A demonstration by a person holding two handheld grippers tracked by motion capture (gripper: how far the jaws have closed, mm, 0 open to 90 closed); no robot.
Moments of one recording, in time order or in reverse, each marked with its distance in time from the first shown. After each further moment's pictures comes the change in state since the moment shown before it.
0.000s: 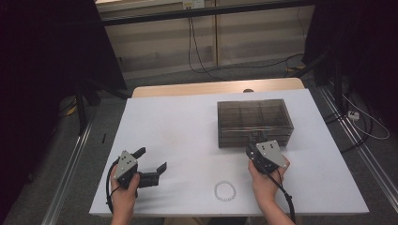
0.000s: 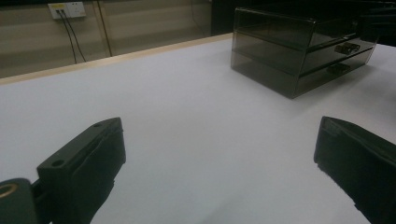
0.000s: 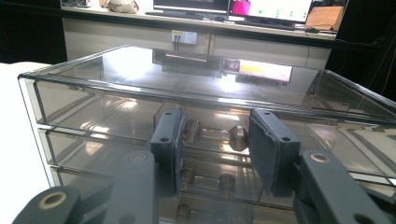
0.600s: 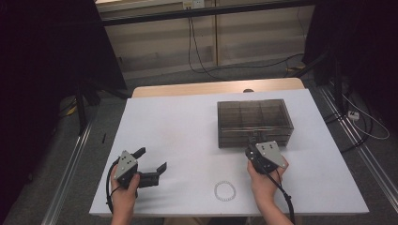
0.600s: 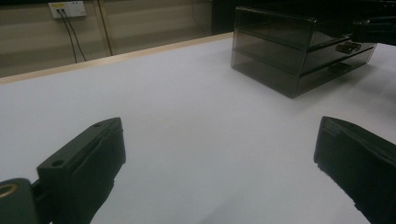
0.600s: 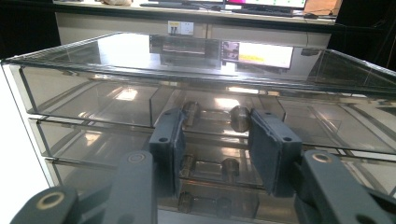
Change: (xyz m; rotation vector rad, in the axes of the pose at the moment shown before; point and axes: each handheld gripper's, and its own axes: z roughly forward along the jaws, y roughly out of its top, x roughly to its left) left arm 0.000 0.000 0.000 0.003 0.000 0.000; right arm 0.002 -0.007 0.004 0.035 -0.015 0.038
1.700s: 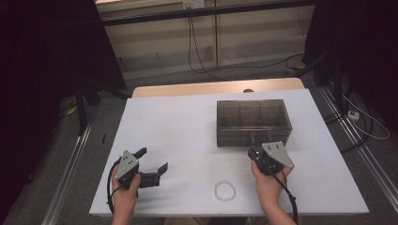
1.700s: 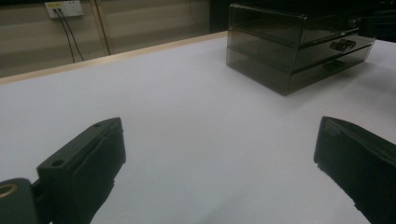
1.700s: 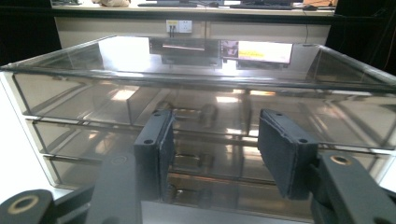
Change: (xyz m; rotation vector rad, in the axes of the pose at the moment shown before) left arm -0.001 0.000 0.002 0.008 -0.001 0.008; right arm -0.010 0.003 -0.006 0.011 0.010 0.043
